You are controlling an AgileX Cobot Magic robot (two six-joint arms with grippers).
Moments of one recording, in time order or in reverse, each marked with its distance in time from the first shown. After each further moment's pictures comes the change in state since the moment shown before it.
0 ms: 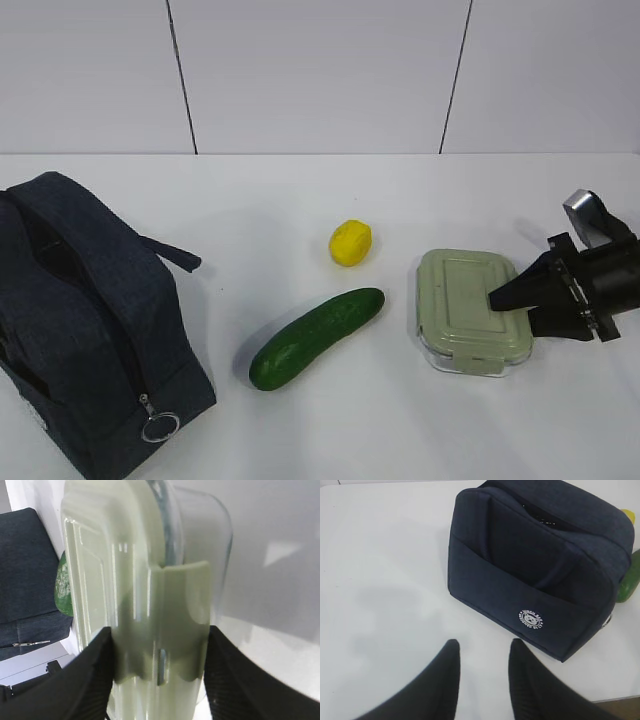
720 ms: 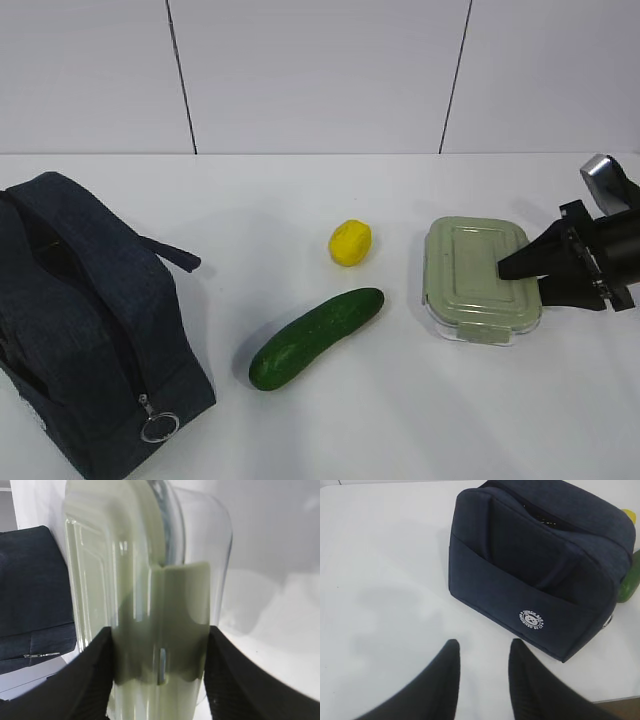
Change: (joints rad) left arm 0.000 0.000 0.000 0.000 0.000 0.000; right arm 0.000 -0.110 0.000 0.007 -0.020 0.041
